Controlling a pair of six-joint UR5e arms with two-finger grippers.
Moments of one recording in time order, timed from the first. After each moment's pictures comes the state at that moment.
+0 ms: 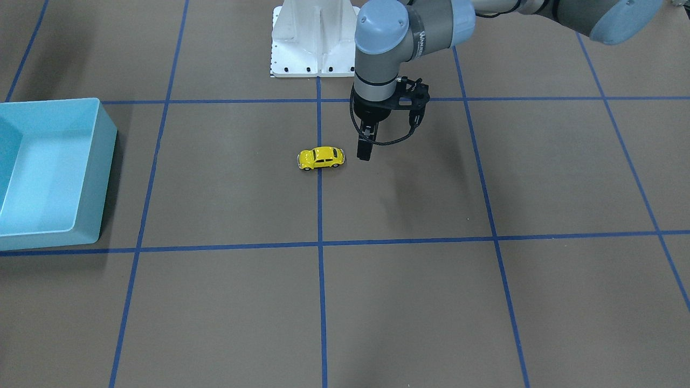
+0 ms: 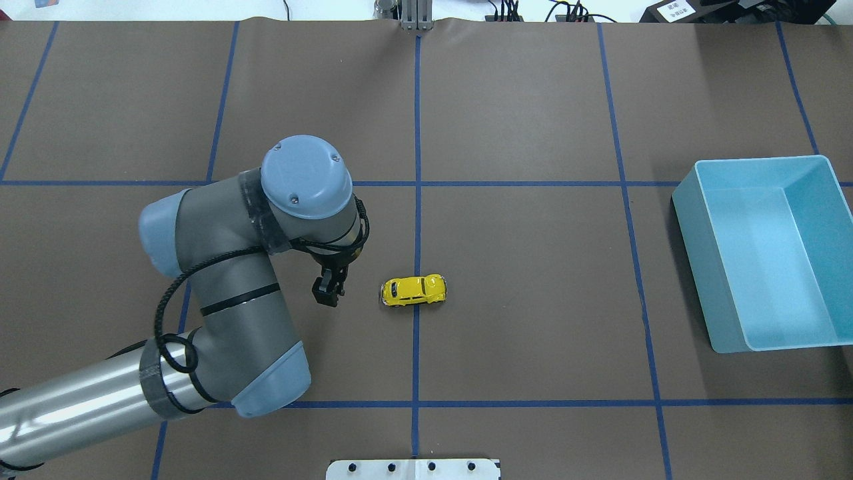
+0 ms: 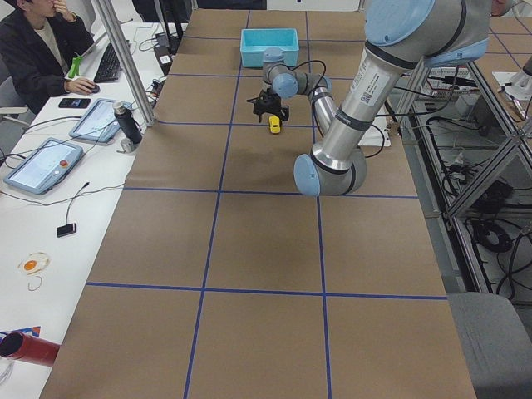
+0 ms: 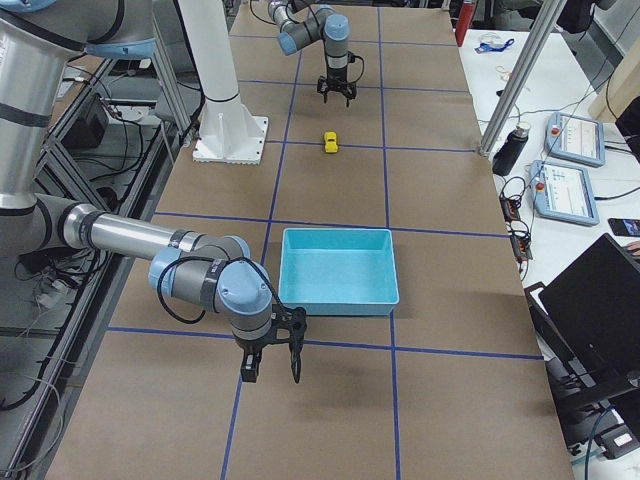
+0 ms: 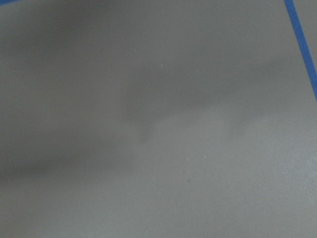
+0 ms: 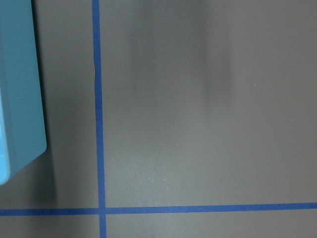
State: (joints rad) left arm -0.51 -2.29 -1.73 -1.41 -1.87 -2.52; right arm 1.72 -2.01 1.88 -1.65 2.29 -0.24
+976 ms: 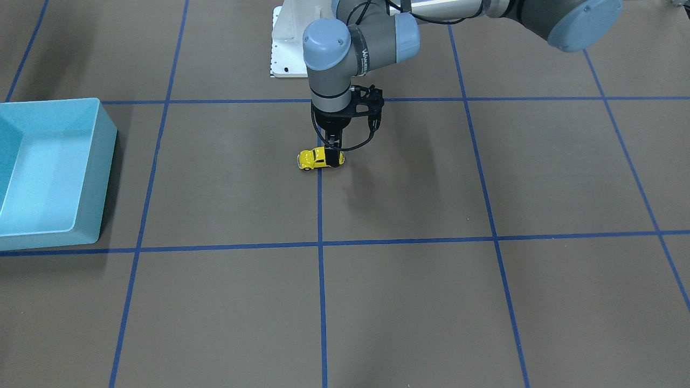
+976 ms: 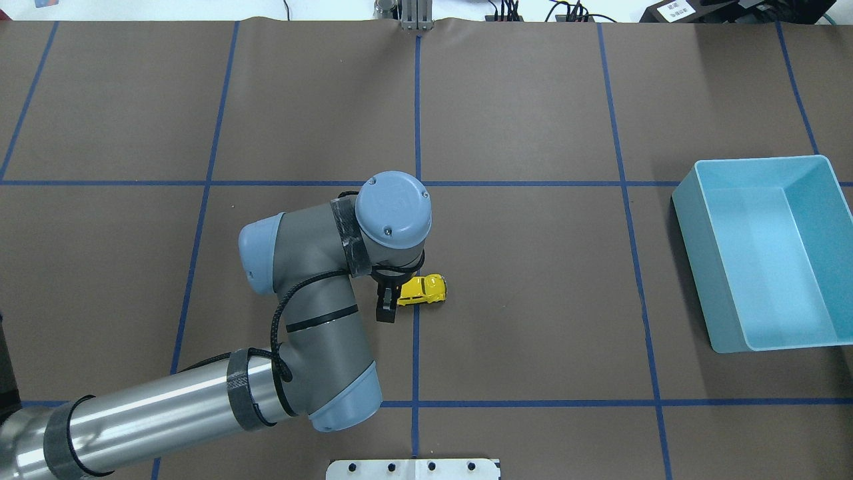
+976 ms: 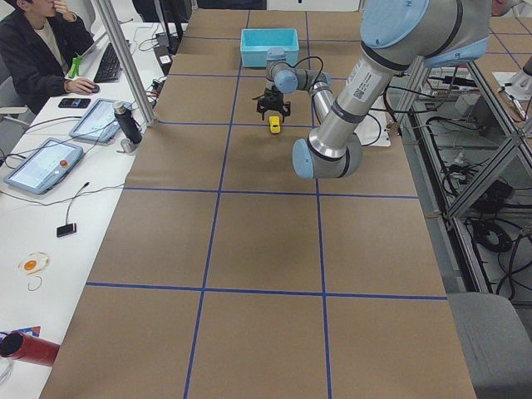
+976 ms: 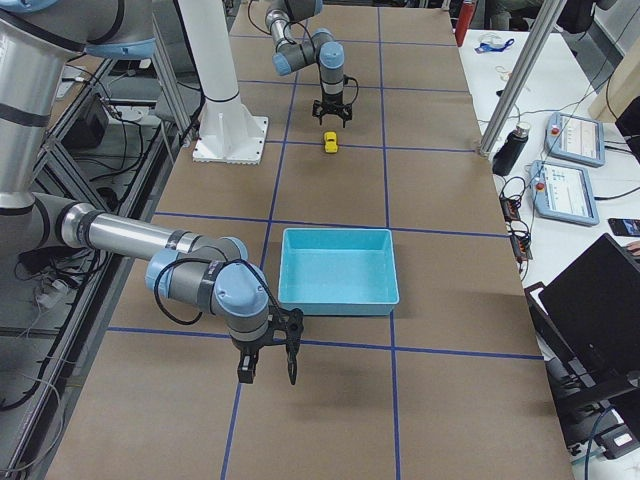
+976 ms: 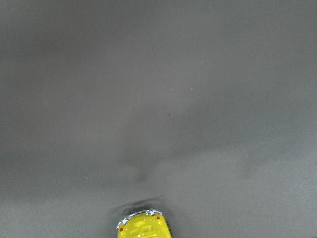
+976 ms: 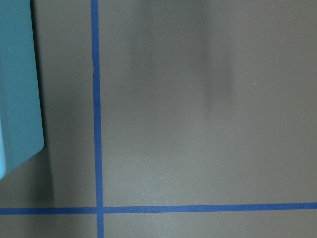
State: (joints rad) left arm -0.42 -2.42 -1.55 -1.44 -1.80 -2.72; right arm 1.72 -2.02 1.88 -1.65 2.29 -0.25
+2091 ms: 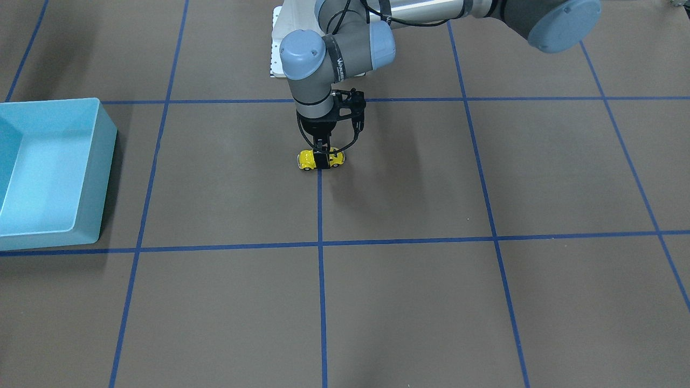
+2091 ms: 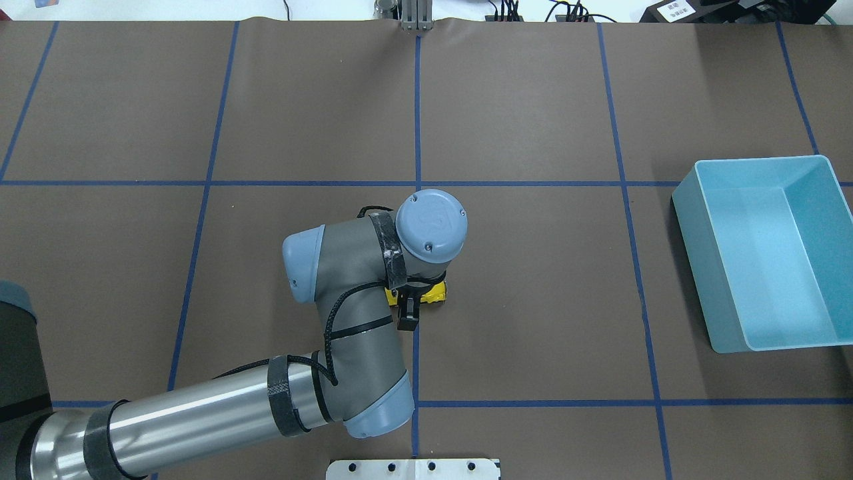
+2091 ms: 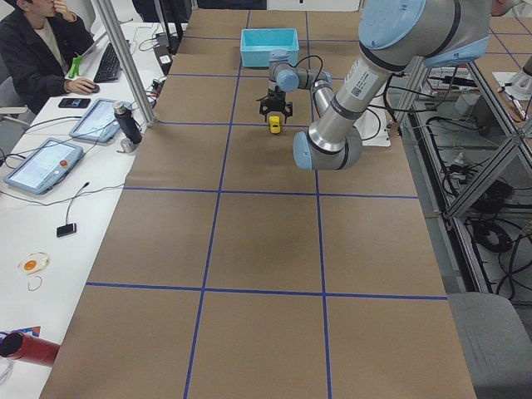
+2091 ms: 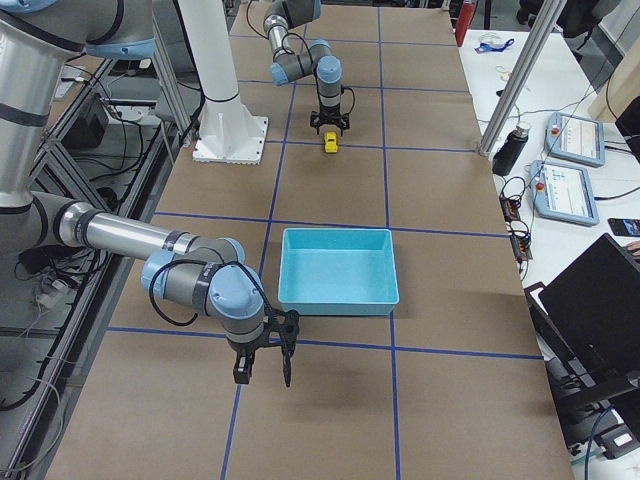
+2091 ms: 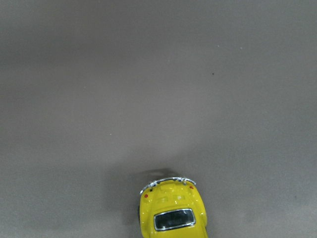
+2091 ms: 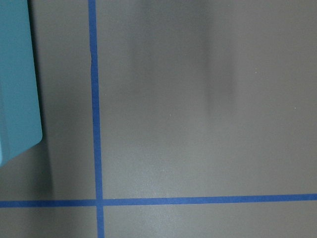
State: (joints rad) left arm -0.39 -2.48 -1.44 -1.44 -1.77 -2.77; right arm 1.73 -2.04 1.88 -1.65 2.30 -0.26
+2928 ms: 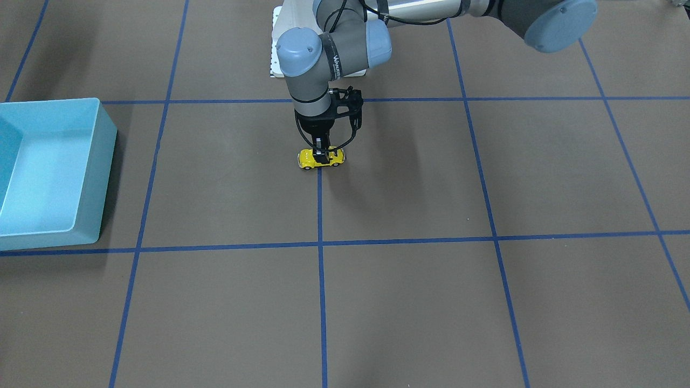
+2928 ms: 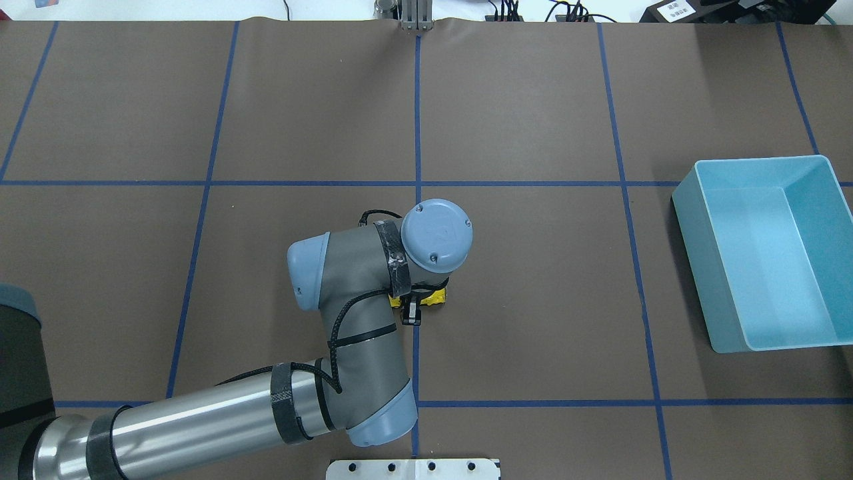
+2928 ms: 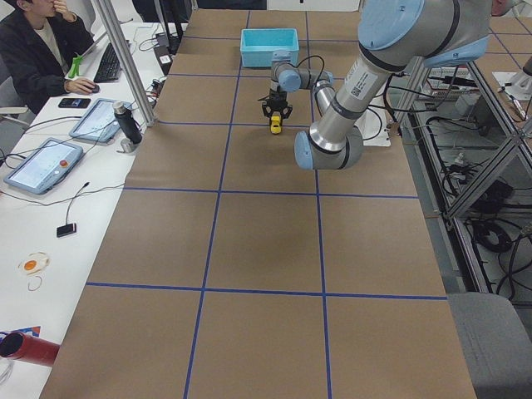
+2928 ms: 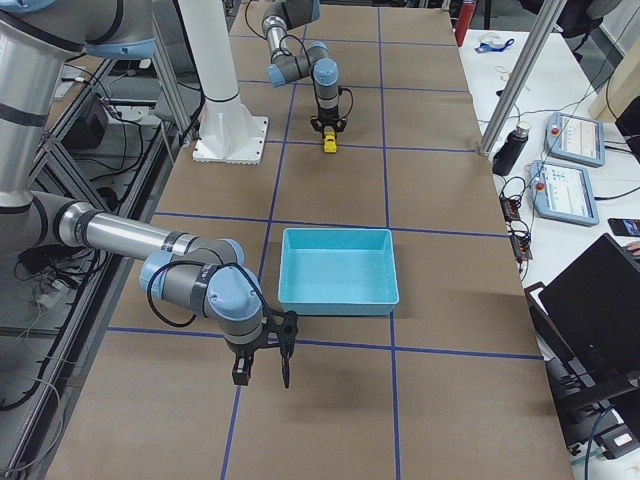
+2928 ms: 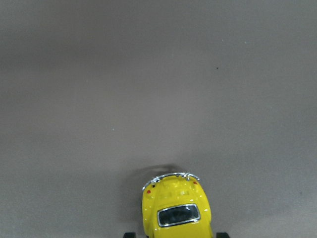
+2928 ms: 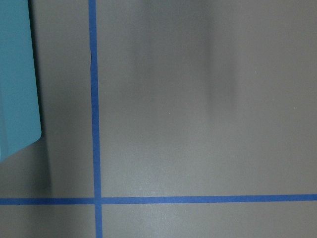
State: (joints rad) left arm -0.38 -2.49 -1.44 -1.44 -1.73 -2.80; right arm 1.74 -2.04 1.88 -1.65 2.30 -0.27
